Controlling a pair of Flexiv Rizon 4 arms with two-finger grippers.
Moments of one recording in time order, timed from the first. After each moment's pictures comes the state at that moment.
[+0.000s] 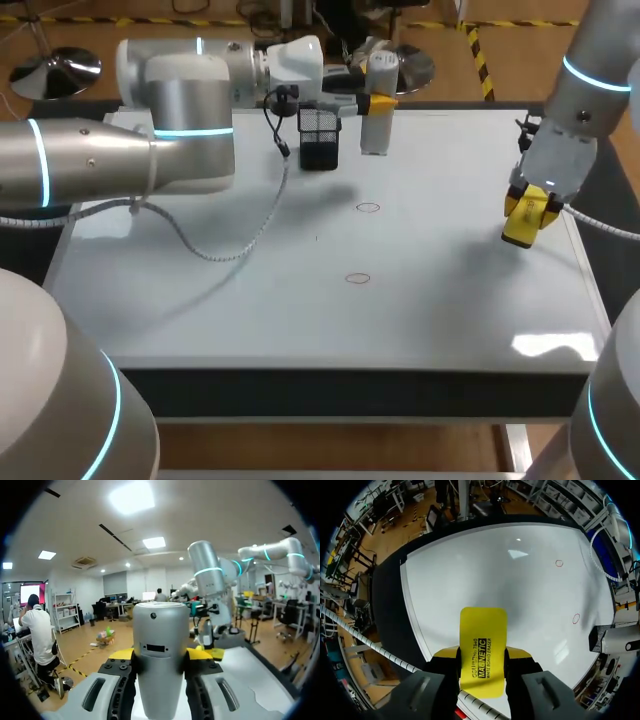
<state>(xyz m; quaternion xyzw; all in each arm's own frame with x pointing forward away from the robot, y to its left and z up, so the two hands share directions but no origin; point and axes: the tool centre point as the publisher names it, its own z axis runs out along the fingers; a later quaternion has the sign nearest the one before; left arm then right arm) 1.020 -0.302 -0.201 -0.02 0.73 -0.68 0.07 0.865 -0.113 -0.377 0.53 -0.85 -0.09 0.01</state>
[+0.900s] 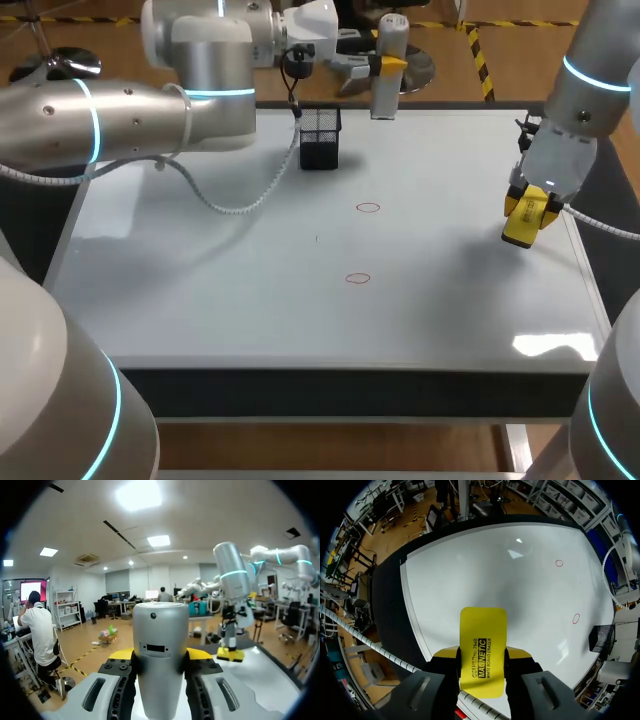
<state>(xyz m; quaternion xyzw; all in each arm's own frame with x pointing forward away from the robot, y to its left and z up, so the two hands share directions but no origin) 1.100 -0.323 -0.199 -0.03 0.73 -0.67 0.07 0.865 -0.113 -0.377 0.53 -0.85 -0.09 0.01</state>
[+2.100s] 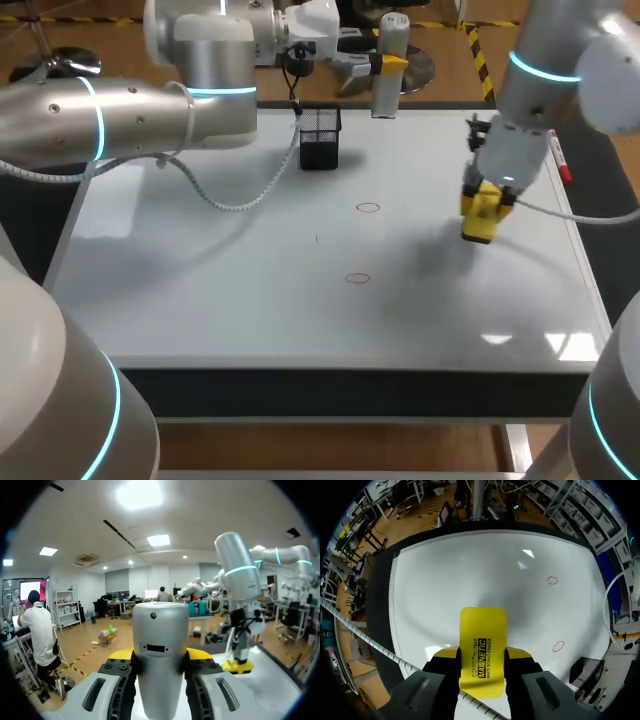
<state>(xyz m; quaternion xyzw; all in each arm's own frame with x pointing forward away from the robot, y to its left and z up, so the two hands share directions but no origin) 1.103 -0.325 -0.200 -0.03 0.73 -0.67 0.06 0.877 -0.036 -0.378 0.61 -0.78 -0.10 0.02</state>
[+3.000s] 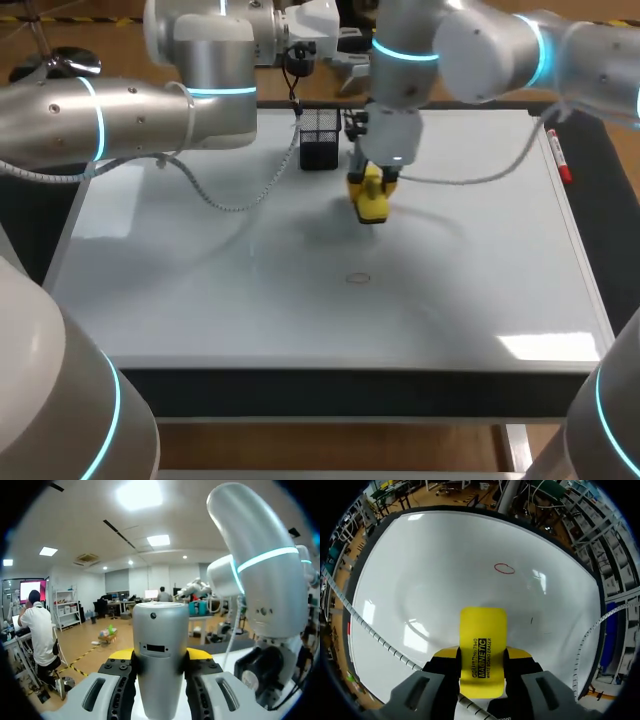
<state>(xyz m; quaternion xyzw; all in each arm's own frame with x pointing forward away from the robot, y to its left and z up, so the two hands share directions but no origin) 1.103 -0.325 -0.200 -0.03 0.73 -0.67 0.06 0.934 0.142 -0.395 0.76 -0.64 -0.11 0.03</state>
